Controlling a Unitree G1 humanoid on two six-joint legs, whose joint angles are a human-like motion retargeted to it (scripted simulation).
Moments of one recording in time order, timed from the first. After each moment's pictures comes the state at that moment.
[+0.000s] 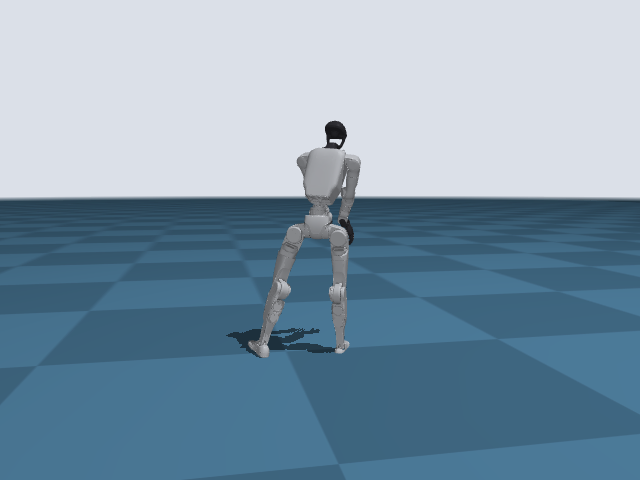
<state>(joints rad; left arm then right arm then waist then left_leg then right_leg) -0.92 -0.14 -0.35 1.43 -0.80 -0.02 0.24 -0.90 0.10 0.43 1.37 0.41 0.02 -0.65 -0.22 0.04 0.38 0.08 0.35 0.61 0.04 -0.09 -0.13 -0.09 -0.08 -0.09 -0.09 -0.12 0.11</state>
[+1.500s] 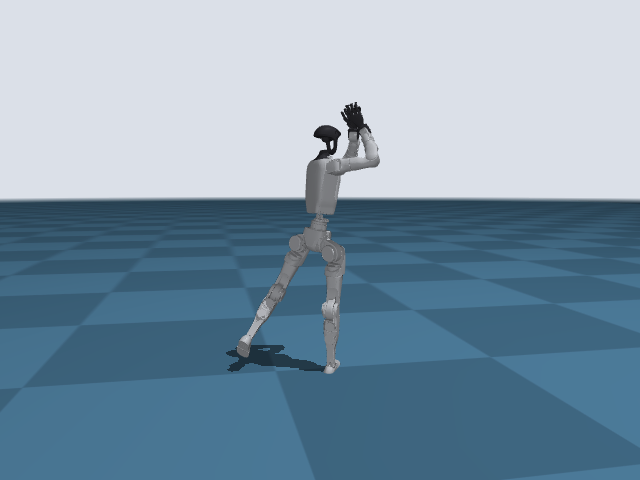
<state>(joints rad) -1.87 -0.02 -0.47 0.19 -0.37 -0.32 0.47 -1.60 -1.04 0.38 -0.26 -0.36 0.03 -0.80 -0.44 -0.12 -0.03 0.20 0.32 0.47 0.49 0.22 -0.04 0.01 -0.08 0.44 -0.07 -0.14 0.18</state>
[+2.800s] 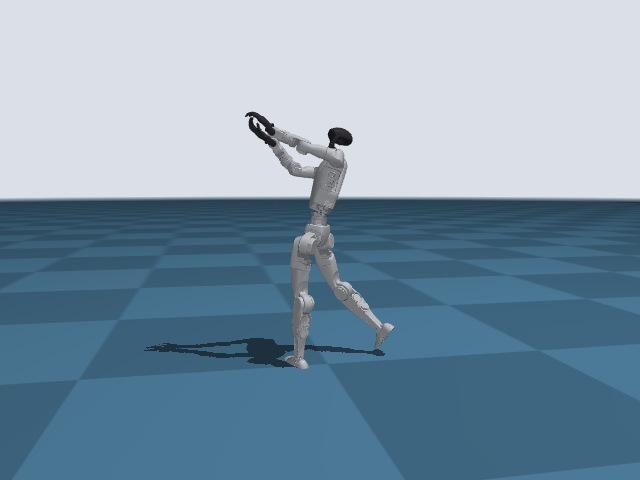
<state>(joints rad) -1.52 0.33 -0.79 0.93 -0.01 0.19 0.40 -1.33 0.02 0.20 0.83 1.12 -0.23 -0.40 0.60 0.34 -0.22 0.13 -0.11 -0.64 -0.05 0.02 -0.26 0.41 -0.36 -0.25 0.55 0.15 0.06</state>
